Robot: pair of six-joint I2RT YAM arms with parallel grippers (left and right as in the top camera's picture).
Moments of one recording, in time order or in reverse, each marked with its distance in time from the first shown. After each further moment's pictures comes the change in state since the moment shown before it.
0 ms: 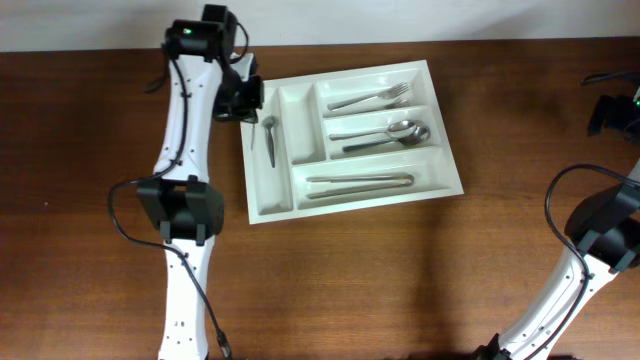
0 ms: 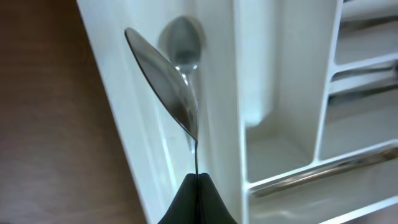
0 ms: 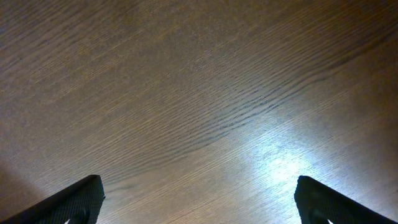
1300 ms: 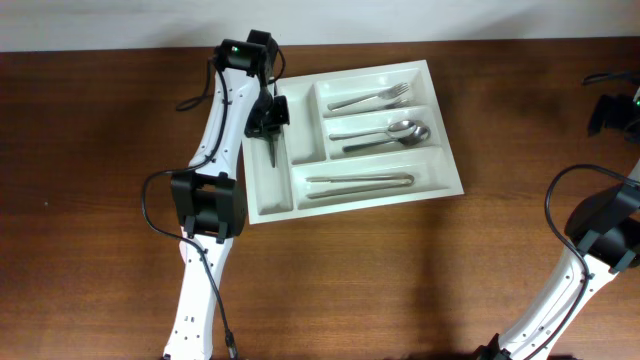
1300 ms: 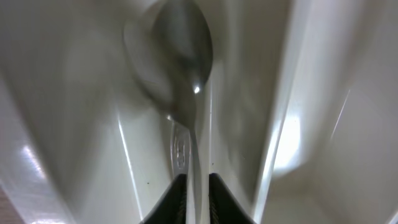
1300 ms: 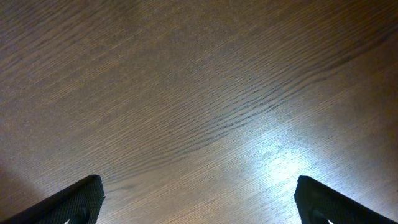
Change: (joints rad) left arm -0.088 0.147 0.000 0.056 -0.107 -0.157; right arm 0.000 0.000 0.000 0.000 0.000 0.000
